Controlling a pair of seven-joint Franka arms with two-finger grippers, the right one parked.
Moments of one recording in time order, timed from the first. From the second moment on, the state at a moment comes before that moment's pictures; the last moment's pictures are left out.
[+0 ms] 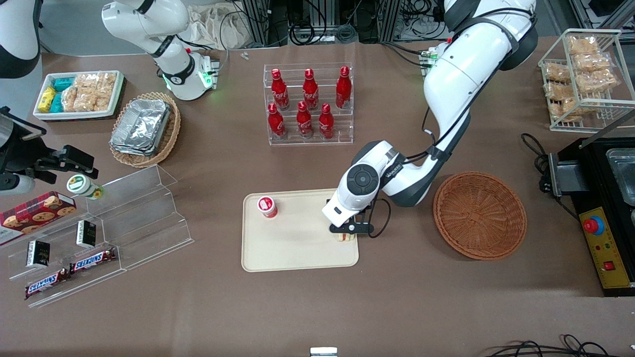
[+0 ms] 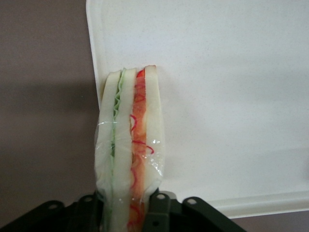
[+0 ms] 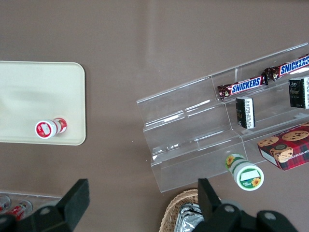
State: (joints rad) arm -0.30 0.84 -0.45 -1.42 0.26 2.16 -0.76
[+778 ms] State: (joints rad) arm -0.22 0.73 -0.44 -1.24 0.27 1.91 -0.83
